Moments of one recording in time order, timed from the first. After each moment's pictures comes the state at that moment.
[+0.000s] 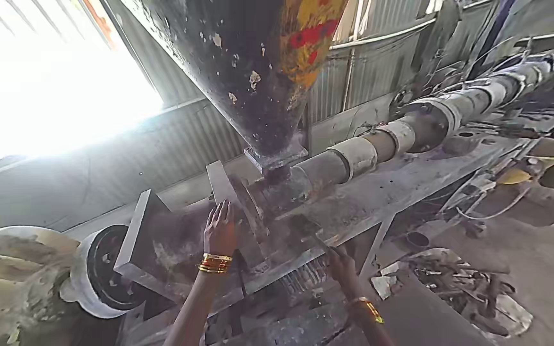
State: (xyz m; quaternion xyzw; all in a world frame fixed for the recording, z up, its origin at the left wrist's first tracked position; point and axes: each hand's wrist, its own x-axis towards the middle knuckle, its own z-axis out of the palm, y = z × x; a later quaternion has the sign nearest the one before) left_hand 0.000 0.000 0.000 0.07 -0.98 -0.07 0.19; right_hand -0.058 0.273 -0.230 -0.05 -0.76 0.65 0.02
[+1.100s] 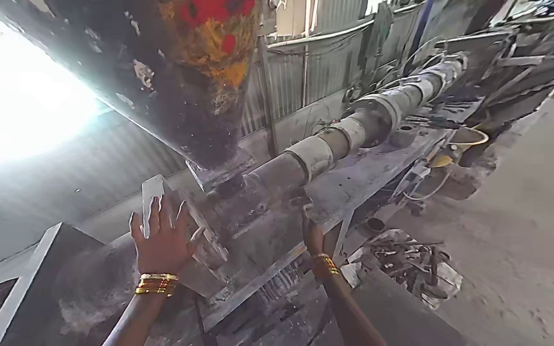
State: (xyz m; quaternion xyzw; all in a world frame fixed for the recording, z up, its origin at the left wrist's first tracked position) left_hand -0.070 0.003 -0.007 -0.03 -0.93 0.12 0.35; right_hand -0.198 0.306 -0.202 -0.16 -0.85 0.51 0.00
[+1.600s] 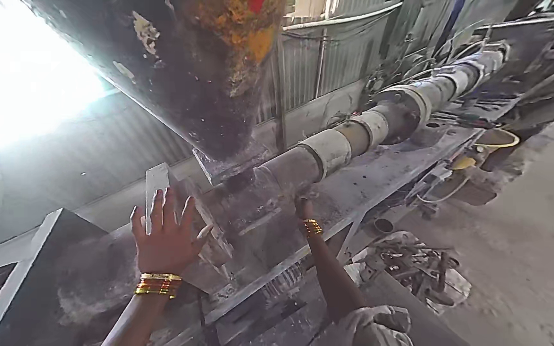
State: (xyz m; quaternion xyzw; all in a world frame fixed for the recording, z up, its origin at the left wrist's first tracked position) left_hand -0.070 0.001 -0.009 -0.03 -0.93 0.13 0.35; right_hand -0.299 0.264 -0.206 -0.11 -0.85 0.51 -0.05
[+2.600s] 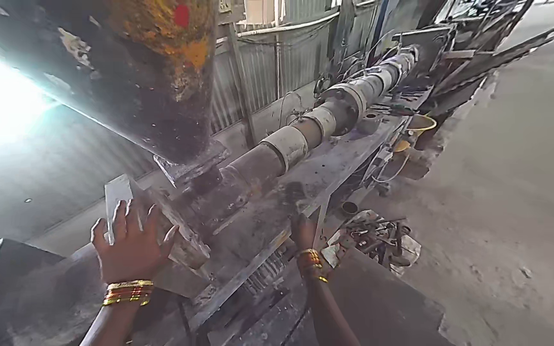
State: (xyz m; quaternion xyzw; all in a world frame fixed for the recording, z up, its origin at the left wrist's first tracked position) left_hand -0.069 -0.001 -0.010 -0.04 -0.94 0.10 0.33; right_hand -0.162 0.315 -0.176 -0.22 -0.86 0.46 -0.03
